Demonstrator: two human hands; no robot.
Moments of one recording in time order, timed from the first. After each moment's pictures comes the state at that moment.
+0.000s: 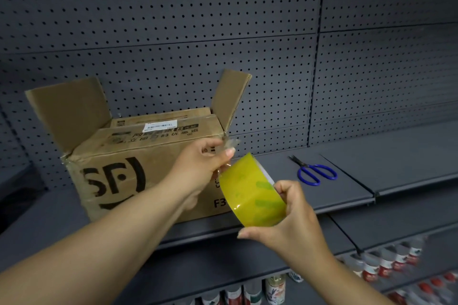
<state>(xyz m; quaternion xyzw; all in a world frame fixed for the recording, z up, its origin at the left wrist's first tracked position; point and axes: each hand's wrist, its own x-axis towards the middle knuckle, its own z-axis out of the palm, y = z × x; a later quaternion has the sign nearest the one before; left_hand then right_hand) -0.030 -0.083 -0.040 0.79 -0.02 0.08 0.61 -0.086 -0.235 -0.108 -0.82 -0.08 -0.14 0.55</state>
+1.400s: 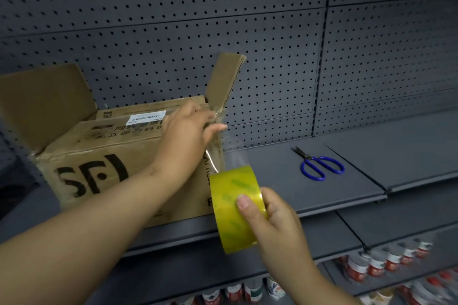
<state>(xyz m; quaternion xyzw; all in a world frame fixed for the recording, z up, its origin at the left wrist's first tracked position) 0.034 -0.074 -0.040 0.89 -0.16 0.40 0.17 -0.062 -0.218 -0.127 -0.71 -0.10 -0.10 0.69</state>
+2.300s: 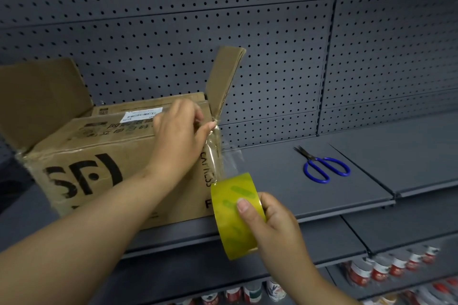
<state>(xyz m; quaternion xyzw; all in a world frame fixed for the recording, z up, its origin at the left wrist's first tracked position) 0.046 -0.072 -0.049 0.88 -0.13 0.42 0.20 -0.038 -0.226 -0.144 -0.72 -0.09 -0.07 0.69</state>
